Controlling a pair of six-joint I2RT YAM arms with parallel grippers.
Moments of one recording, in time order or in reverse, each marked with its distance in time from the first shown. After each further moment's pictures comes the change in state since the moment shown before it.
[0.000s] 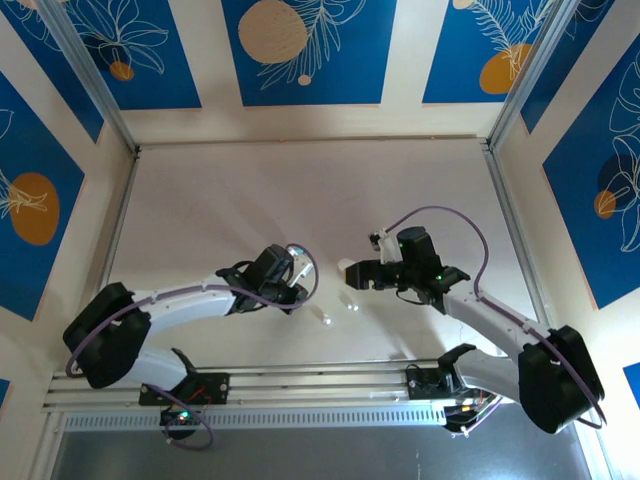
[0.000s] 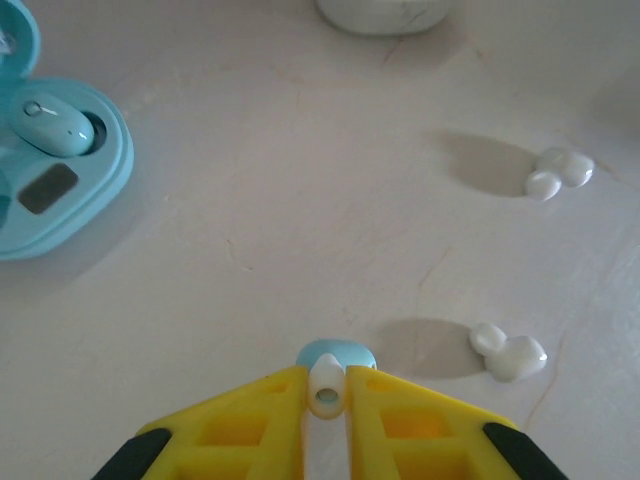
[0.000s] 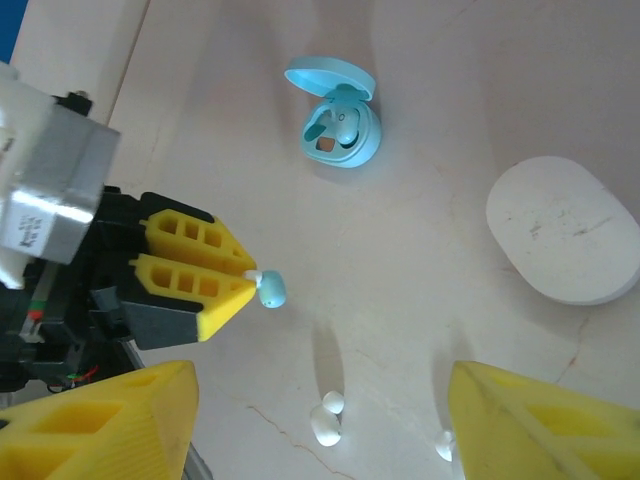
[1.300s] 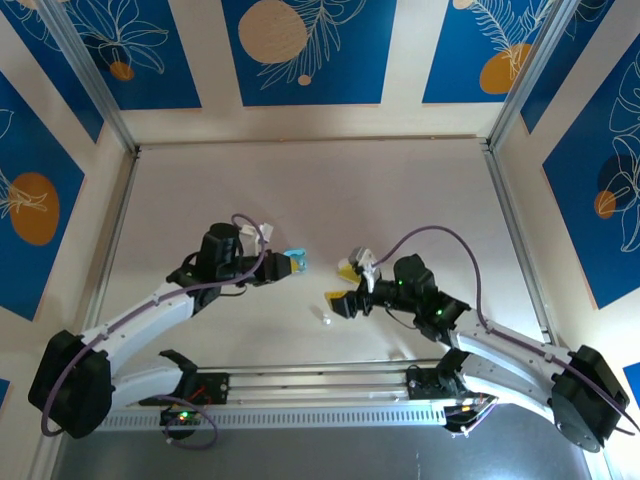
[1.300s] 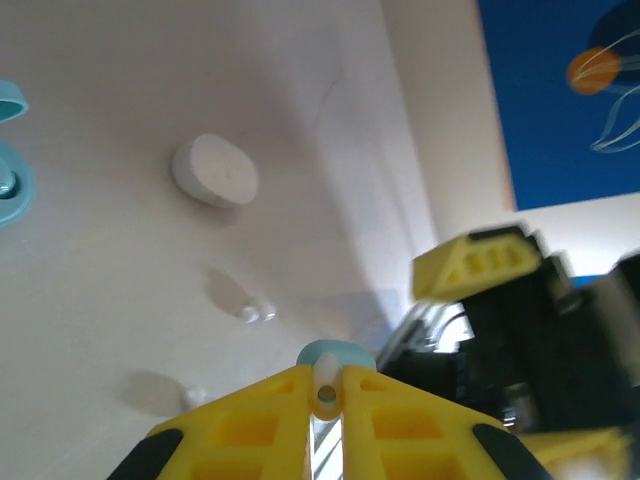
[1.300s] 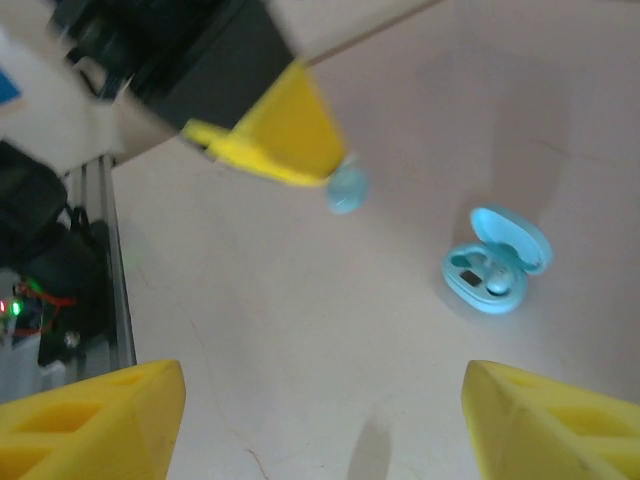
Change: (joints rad) left arm 0.323 -0.271 -0.073 0.193 0.544 -0.620; right arm 0.307 -0.220 -0.199 0.387 0.171 -0.372
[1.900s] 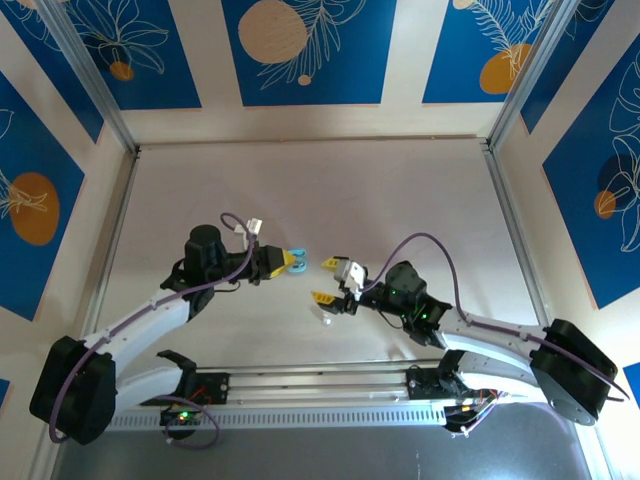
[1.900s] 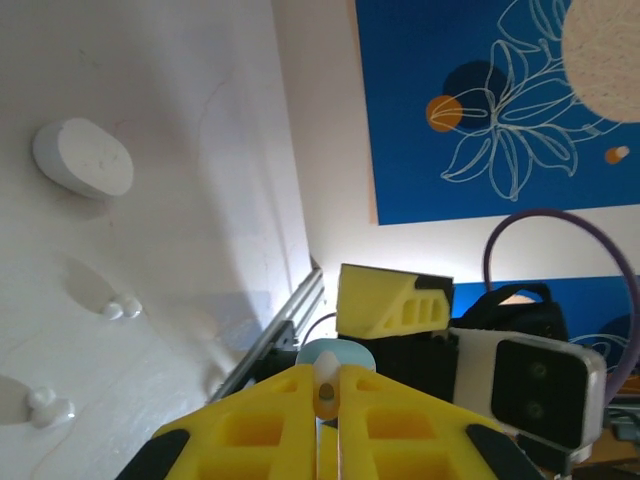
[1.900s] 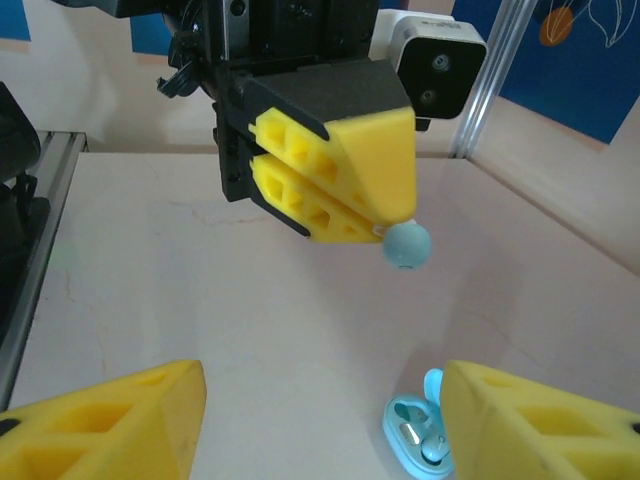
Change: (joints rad) left arm 0.083 -0.021 -0.109 0.340 0.205 -0.341; right arm 0.099 0.167 -0.030 0.396 0.093 -0.333
